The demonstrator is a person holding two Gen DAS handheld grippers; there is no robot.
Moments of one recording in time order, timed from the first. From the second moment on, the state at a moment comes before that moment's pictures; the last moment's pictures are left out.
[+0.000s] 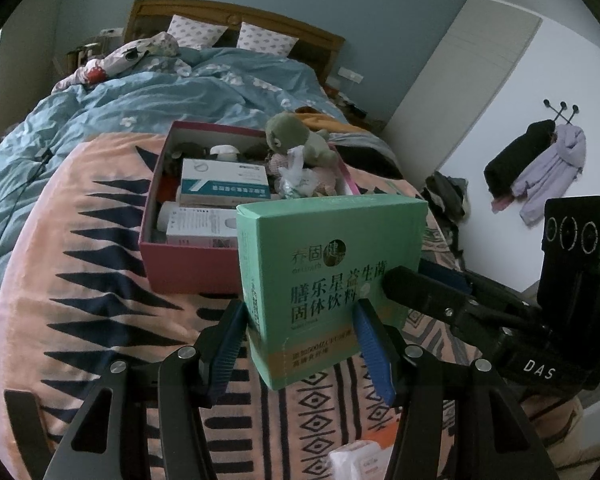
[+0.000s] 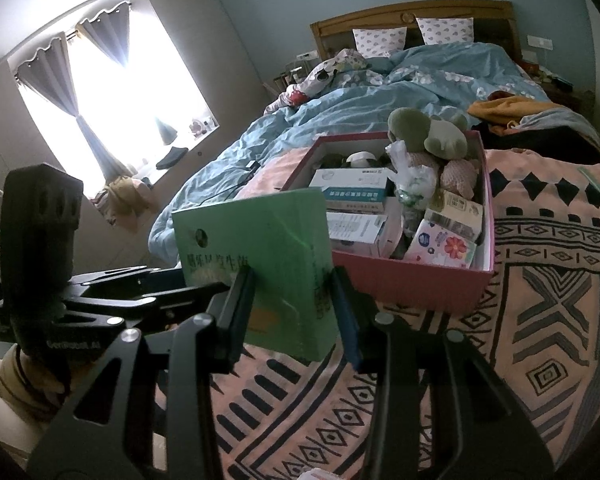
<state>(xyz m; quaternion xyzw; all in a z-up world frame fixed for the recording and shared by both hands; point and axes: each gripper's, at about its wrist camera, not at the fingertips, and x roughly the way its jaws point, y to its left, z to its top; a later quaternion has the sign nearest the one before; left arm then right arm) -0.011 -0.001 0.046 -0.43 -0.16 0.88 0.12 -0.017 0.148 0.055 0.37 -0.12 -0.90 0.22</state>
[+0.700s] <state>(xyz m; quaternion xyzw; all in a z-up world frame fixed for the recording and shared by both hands) -0.017 -0.004 0.047 -0.42 -0.16 0.89 0.12 -0.022 0.151 0.056 0.37 -0.12 -0.90 0.22</state>
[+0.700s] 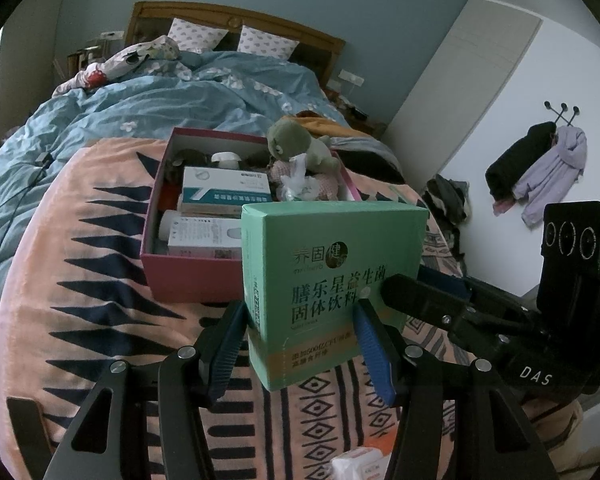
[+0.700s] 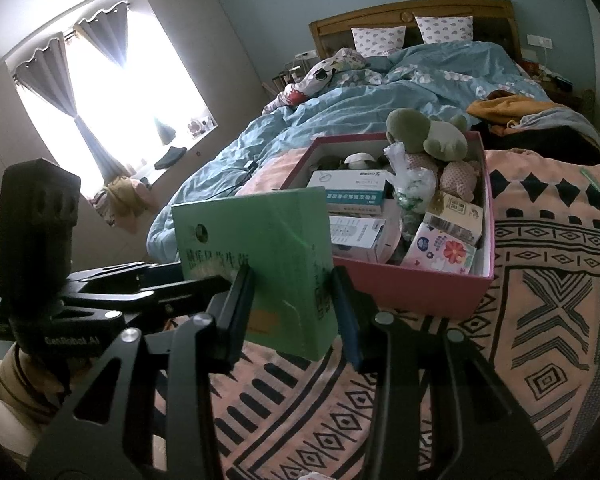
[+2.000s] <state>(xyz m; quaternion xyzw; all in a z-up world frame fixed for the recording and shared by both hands) -0.035 -0.020 0.063 -0.42 -0.14 0.89 0.14 -0.037 0.138 0.071 0.36 -0.12 -0.90 0.20</state>
